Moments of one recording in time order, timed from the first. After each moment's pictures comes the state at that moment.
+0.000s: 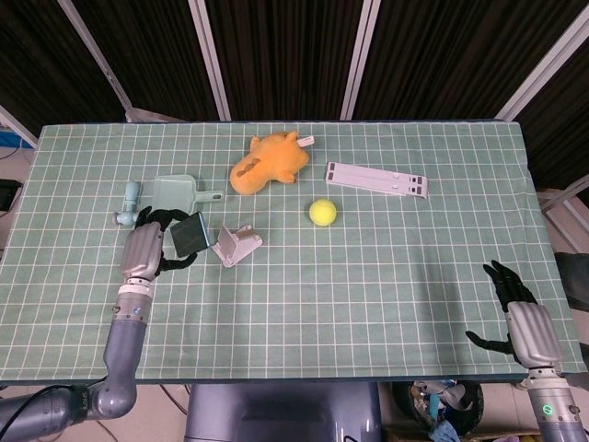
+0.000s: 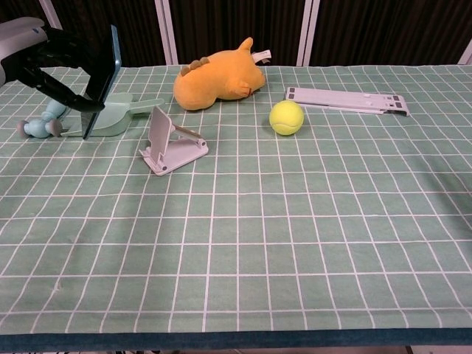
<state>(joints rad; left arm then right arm) -0.58 -1.57 -0.37 -1.78 0.81 1.31 0.38 0.11 -1.14 0.06 -1.67 -1.47 1.40 0.13</state>
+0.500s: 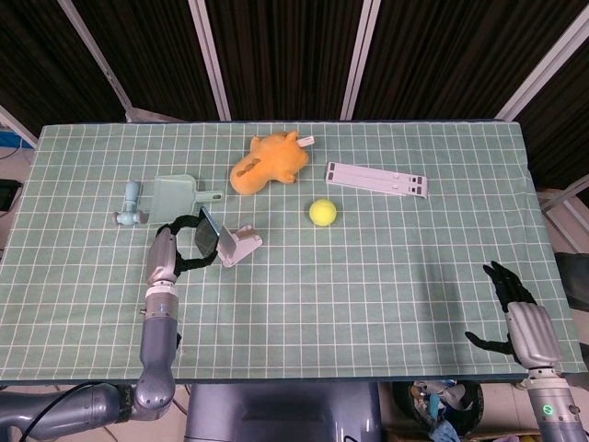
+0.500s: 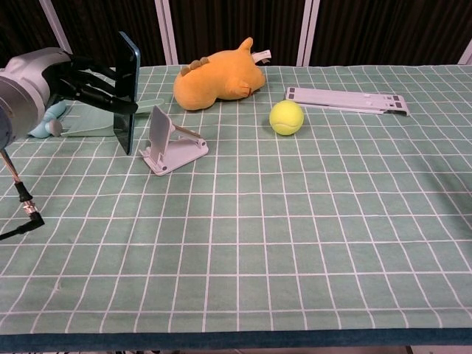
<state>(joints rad) -0.63 -1.77 -0.52 -1.76 0.59 1.42 0.32 0.11 -1.14 0.06 -1.68 -1.46 1.39 0.14</state>
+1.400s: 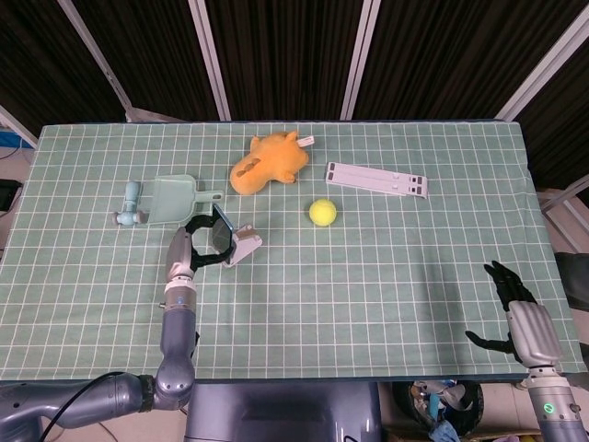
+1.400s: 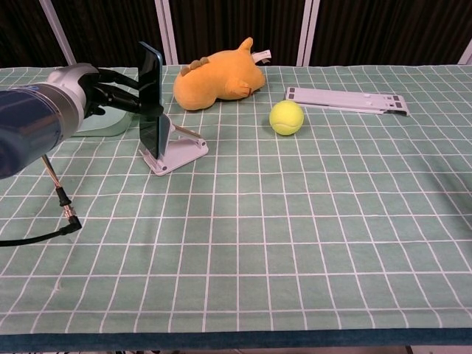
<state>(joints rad) -0.69 -1.86 -0.60 -1.66 0.51 1.38 0.29 0.11 -1.13 0.06 -1.68 -1.45 1.38 0.16</state>
